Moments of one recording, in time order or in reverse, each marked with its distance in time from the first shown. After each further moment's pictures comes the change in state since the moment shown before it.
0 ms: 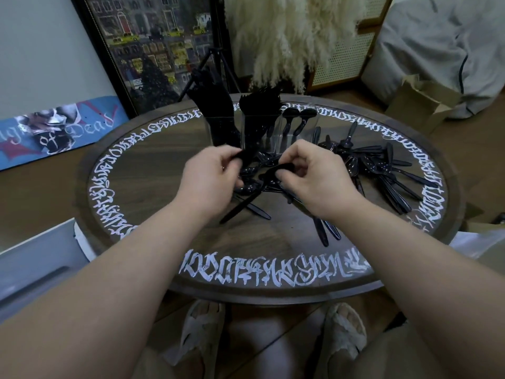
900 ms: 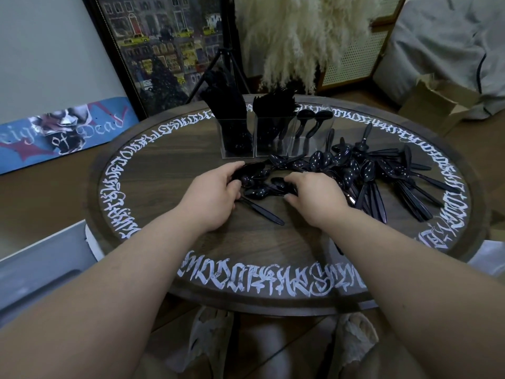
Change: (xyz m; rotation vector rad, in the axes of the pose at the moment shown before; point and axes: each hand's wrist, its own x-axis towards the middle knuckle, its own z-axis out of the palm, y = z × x) left_hand 0.004 -0.030 -0.009 0.102 -0.240 -0.142; right_hand 0.025 0.041 0.042 -0.644 -0.216 0.039
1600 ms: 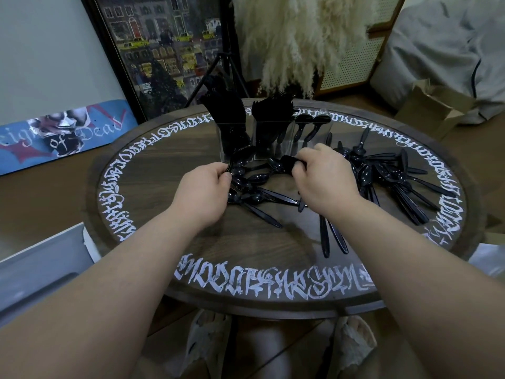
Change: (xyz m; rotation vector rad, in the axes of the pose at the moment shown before) left_hand -0.002 0.008 -0.009 0.161 0.177 -0.021; right_hand -0.004 -0.013 -0.041 0.180 0.293 0.039
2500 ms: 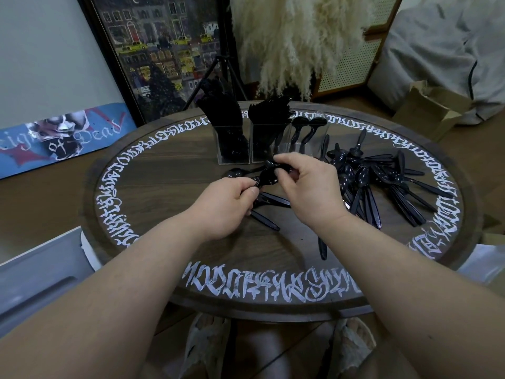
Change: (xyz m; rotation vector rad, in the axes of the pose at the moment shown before) left_hand -0.008 0.015 0.010 -0.124 -0.312 0.175; right_hand -0.015 -0.012 0.011 0.355 0.119 -0.023
